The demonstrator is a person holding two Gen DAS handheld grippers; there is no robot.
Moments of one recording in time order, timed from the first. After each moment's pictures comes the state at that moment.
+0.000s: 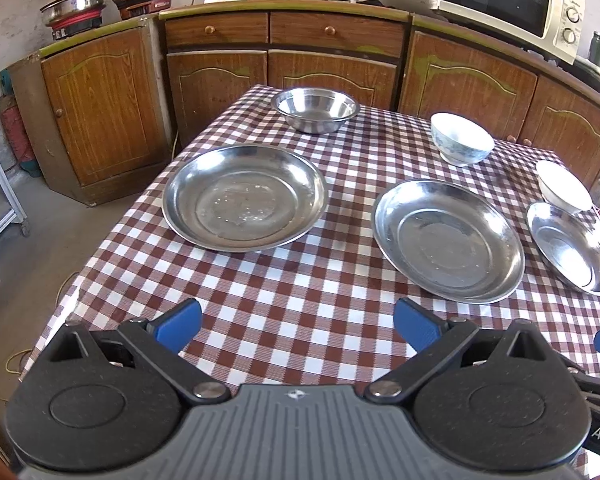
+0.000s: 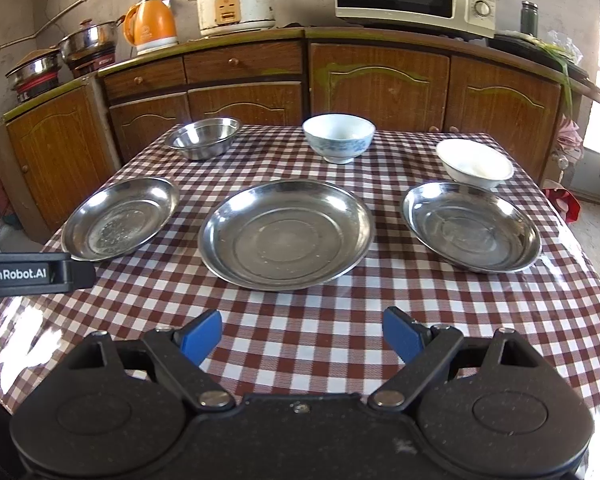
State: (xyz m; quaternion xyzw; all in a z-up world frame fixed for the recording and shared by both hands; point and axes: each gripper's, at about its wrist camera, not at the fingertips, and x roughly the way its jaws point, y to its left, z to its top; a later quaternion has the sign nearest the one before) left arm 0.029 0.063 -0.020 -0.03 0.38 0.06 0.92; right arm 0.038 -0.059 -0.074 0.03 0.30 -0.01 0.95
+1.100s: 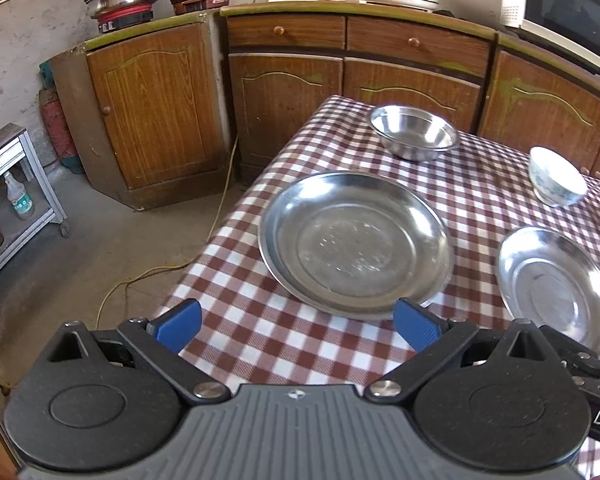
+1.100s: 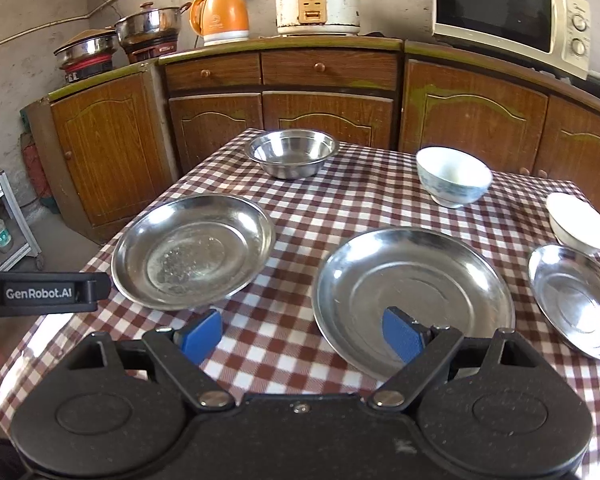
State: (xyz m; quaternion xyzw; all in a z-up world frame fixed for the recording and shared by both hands) left arm 0.083 0.156 -0.021 -0.03 0.38 0.13 0.92; right arm 0.130 0.042 -0.066 0.00 0.29 0.07 0.96
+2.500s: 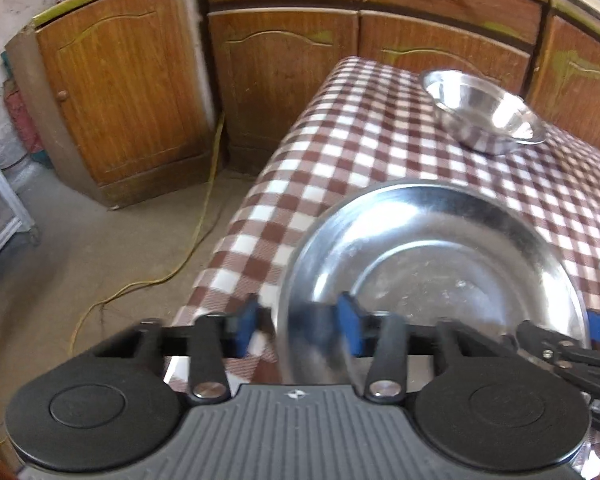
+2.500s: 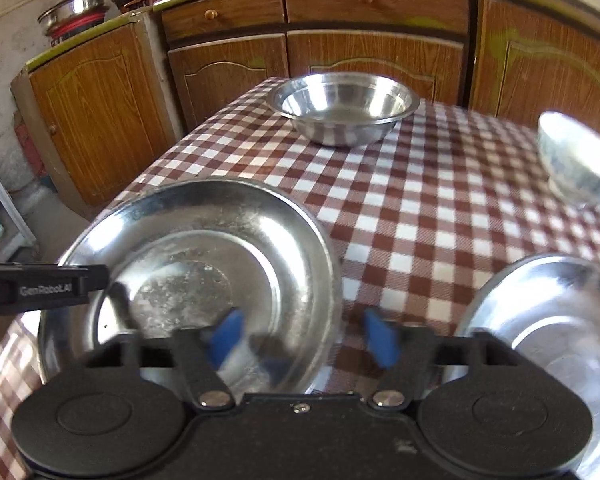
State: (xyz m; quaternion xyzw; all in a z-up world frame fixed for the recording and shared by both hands) left arm 0.219 0.223 -0.084 -0.03 0.42 0.10 0.90; right arm 0.309 0.101 -0.133 0.02 0.36 0.10 0.93
